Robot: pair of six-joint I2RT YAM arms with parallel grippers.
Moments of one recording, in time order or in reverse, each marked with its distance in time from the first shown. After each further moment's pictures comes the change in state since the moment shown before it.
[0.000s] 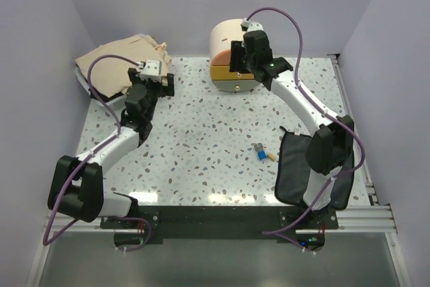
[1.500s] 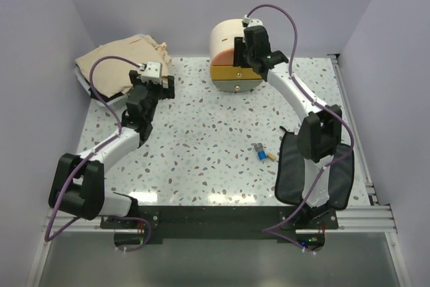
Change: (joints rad) left arm 0.006 0.014 -0.023 0.006 0.008 -0.010; right arm -0.061 0.176 0.153 -0.014 -0.007 -0.038
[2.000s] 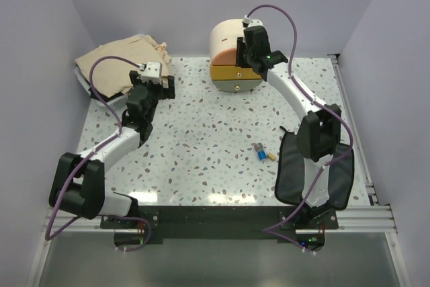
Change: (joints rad) left arm 0.000 0.006 0.000 0.000 0.003 -0.017; right arm -0.005 0.011 0.004 0.004 0.005 0.004
